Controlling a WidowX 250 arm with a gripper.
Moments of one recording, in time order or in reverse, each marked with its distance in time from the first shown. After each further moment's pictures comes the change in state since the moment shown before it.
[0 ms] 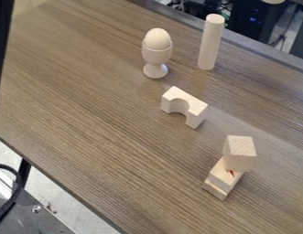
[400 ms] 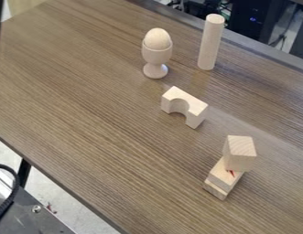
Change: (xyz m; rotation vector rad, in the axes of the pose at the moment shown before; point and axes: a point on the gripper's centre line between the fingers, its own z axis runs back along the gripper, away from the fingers) arm -0.005 0.022 0.010 0.004 0.000 0.081
